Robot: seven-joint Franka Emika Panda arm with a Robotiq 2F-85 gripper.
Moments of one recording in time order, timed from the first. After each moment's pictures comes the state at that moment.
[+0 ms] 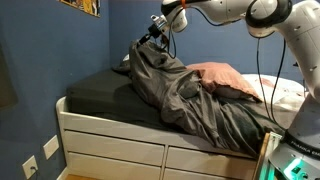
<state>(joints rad) -0.14 0.67 0.26 -1.14 0.53 2.32 -1.07</state>
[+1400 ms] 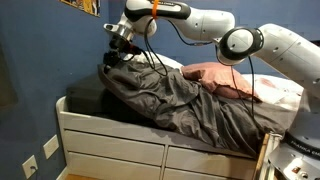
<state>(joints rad) 0.26 1.09 0.29 -0.53 0.24 1.78 -1.19</state>
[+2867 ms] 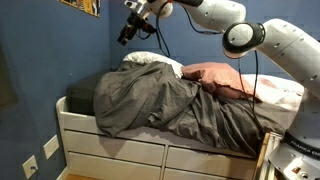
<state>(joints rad) 0.14 0.99 0.21 -0.43 0.20 1.80 -1.05</state>
